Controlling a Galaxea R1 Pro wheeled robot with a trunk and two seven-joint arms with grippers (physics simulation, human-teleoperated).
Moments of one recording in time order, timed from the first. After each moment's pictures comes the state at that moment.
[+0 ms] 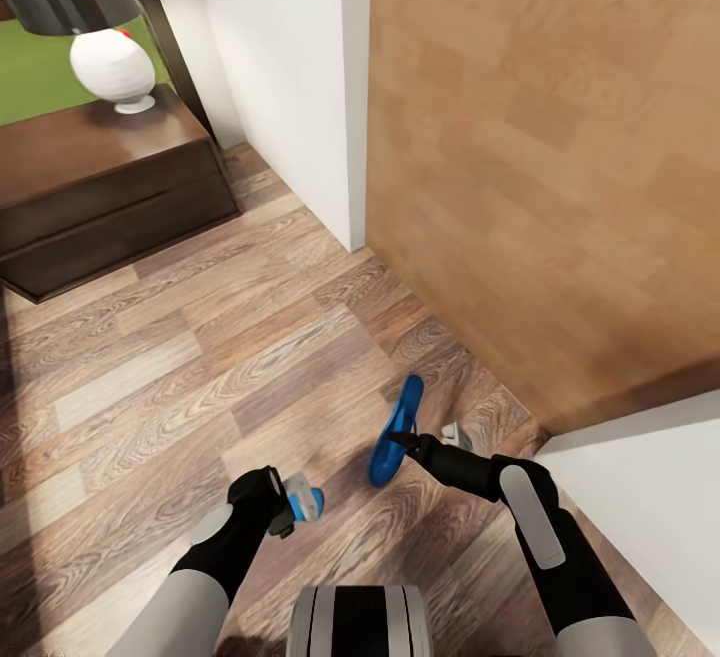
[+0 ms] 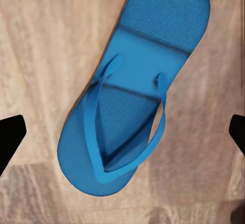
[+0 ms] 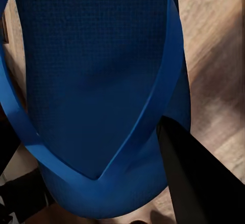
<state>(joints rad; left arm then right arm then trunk) -0.60 -0.17 0.03 -0.78 -1.29 0.46 -0.65 -0.47 0.02 0.00 -1.20 -0.81 0.88 0.18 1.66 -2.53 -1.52</state>
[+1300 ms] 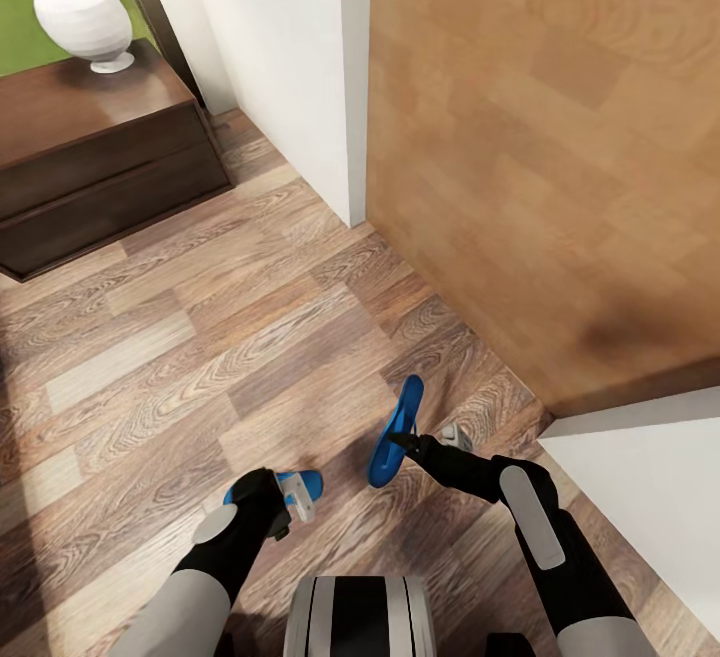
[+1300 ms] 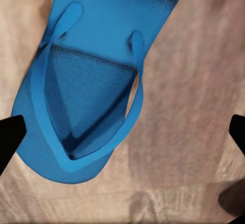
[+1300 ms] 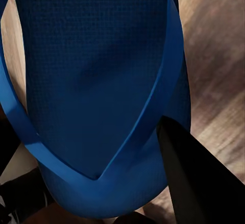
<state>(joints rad) -0.60 -0.17 0.00 -0.78 -1.32 0.55 -0.64 -0.47 0.02 0.00 -1.20 -0.81 0.88 0.18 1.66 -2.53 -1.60</state>
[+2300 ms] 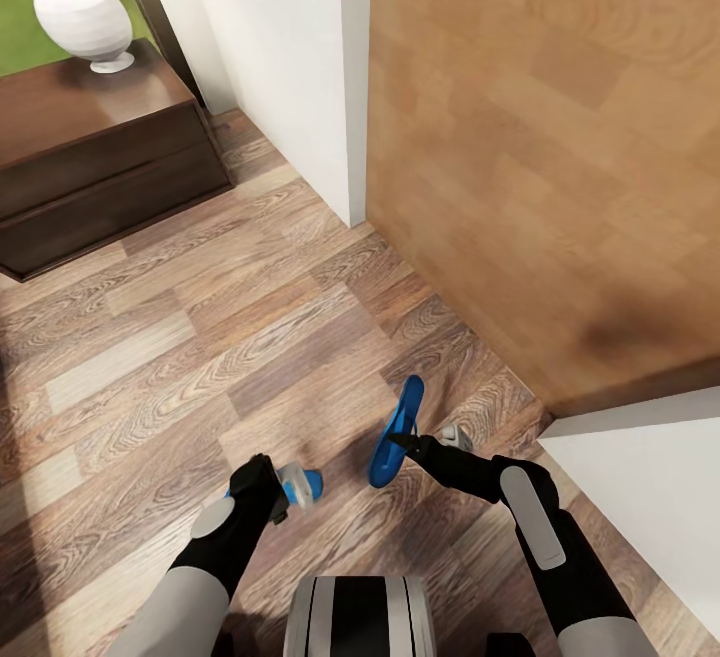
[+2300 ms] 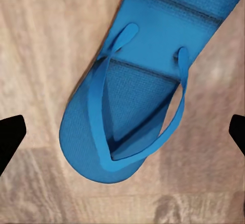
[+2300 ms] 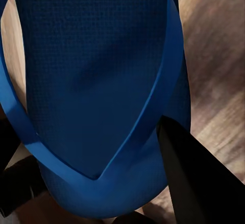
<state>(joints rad) -0.60 -0.17 -0.01 -0.85 -1.33 0.56 -0.63 -0.47 0.02 0.00 -1.20 -0.81 0.88 0.18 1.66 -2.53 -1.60</state>
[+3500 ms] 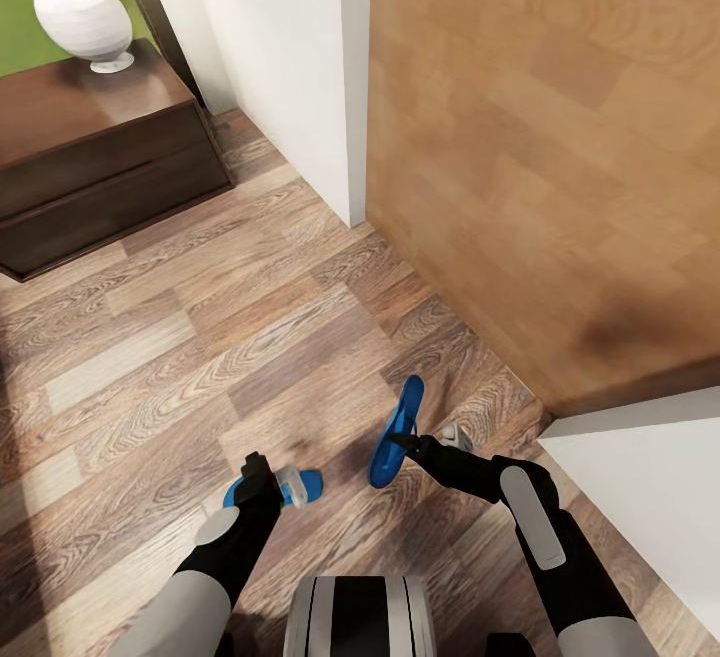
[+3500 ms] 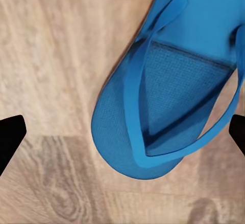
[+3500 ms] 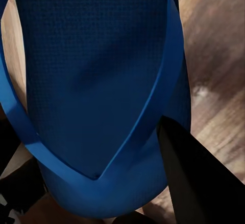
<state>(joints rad) -0.60 -0.17 -0.01 -0.76 -1.32 0.56 -0.39 -0.47 0.02 0.00 -1.20 -0.81 0.88 0.18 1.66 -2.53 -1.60</state>
